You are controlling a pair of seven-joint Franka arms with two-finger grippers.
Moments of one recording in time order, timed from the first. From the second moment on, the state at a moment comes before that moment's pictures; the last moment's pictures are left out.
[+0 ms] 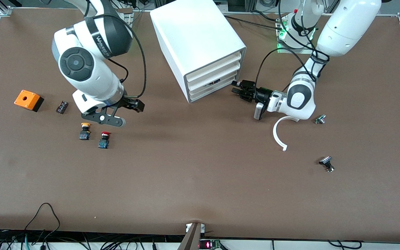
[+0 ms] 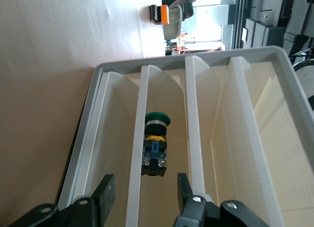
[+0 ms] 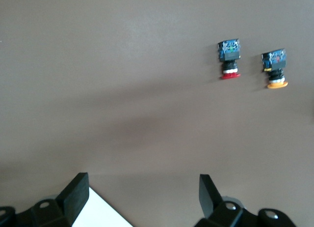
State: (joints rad) left arm -0.04 0.62 -0.23 -2.17 -1.30 1.73 1.23; right arm 0.35 0.33 0.13 -1.54 -0.04 1.73 0.72
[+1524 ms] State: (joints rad) left arm -0.06 0.69 -0.26 -2.20 -1.32 1.73 1.26; right arm 0.41 0.43 0.13 -1.38 -0.04 1.89 1.07
